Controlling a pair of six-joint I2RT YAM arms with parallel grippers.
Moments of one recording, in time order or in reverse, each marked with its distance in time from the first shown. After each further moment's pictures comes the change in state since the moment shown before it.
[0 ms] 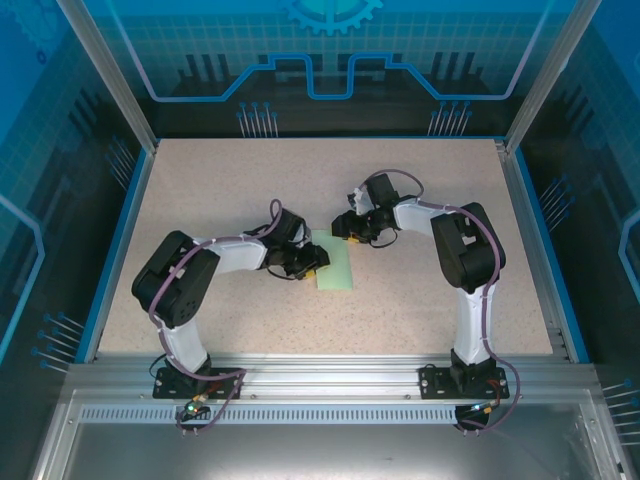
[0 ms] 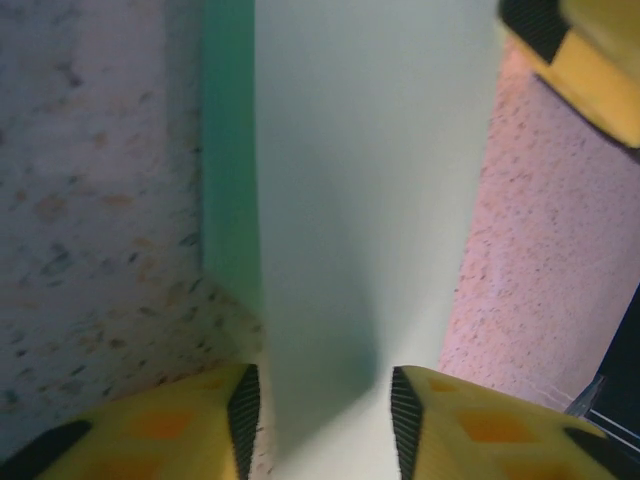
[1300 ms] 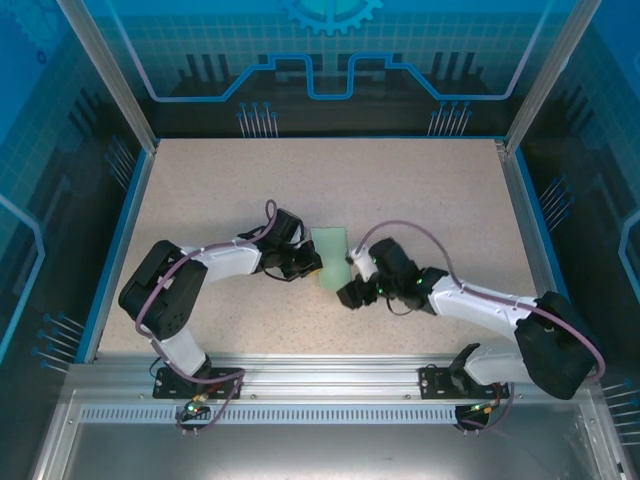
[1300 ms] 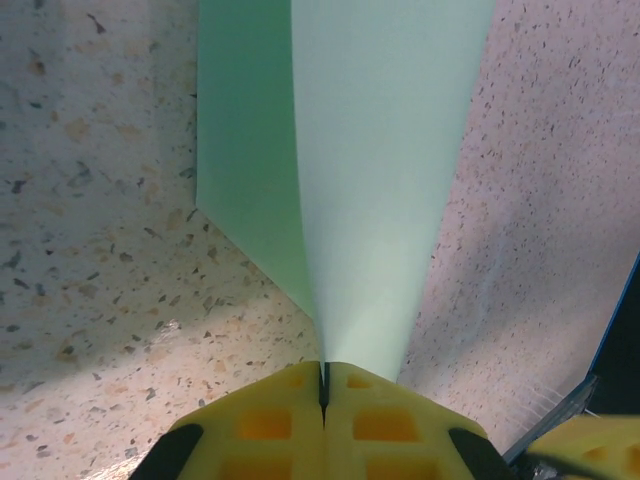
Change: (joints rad) left arm -0.015 -0.094 -0.029 -0.033 -0.035 -0.018; right arm 0.386 -0.798 -0.727 0.157 0.457 -0.320
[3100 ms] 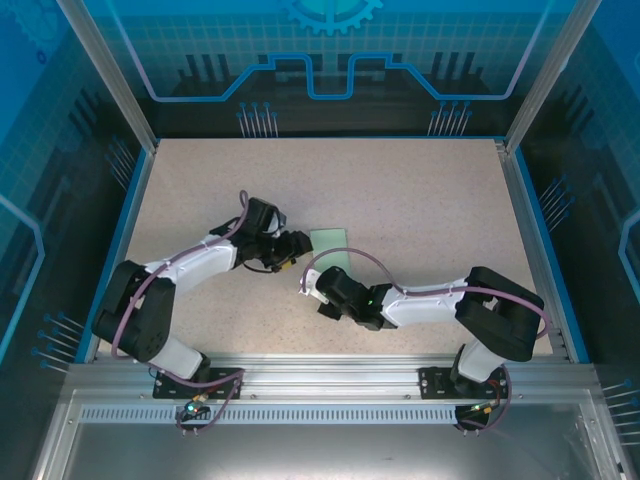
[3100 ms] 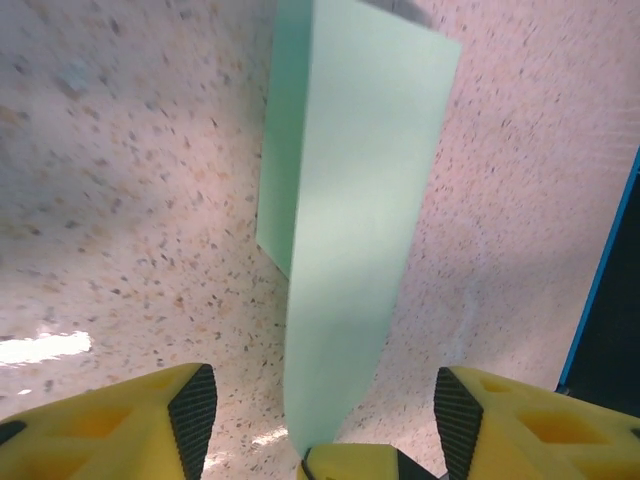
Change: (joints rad) left arm 0.130 -0.180 -0.002 -0.155 0.016 0.079; right arm 0.297 0.323 0.130 0.201 0.463 -0.328
